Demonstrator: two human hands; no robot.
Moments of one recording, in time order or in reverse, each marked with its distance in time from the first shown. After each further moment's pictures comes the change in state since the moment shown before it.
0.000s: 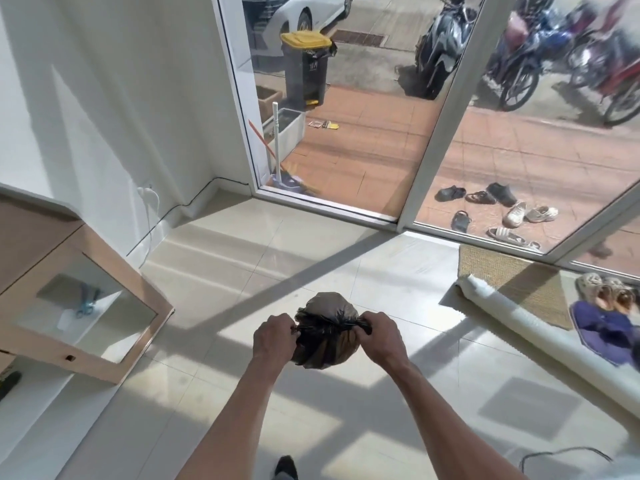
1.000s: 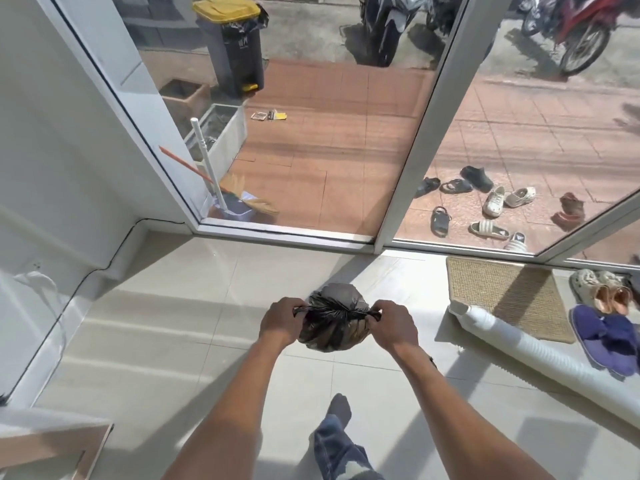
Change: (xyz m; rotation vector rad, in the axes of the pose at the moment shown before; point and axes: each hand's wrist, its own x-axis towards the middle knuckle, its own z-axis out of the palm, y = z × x) left_hand 0.461 0.162 -0.050 -0.315 -0.268 0.128; right_hand 0.422 -0.009 -0.110 -0.045 0.079 0.332
